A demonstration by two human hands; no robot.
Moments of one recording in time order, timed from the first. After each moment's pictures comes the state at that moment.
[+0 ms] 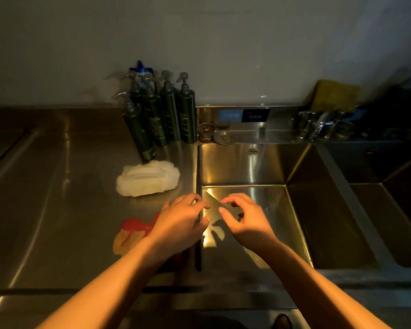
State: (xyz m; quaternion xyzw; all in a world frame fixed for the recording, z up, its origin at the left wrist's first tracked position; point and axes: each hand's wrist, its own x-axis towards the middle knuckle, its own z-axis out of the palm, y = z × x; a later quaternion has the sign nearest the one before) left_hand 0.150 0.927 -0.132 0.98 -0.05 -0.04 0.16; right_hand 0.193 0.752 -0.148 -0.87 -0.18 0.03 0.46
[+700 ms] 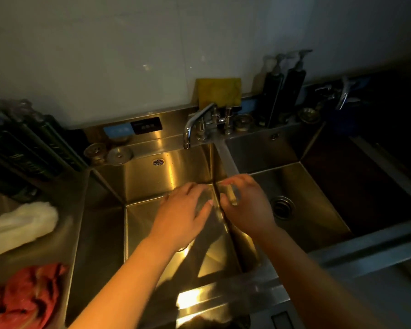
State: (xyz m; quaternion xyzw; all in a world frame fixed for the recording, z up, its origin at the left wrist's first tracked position) left_hand 0.274 0.640 -0.099 0.98 -0.10 -0.04 0.19; right_hand 0.298 0.472 -0.131 -0.93 -0.09 -0.05 0.36
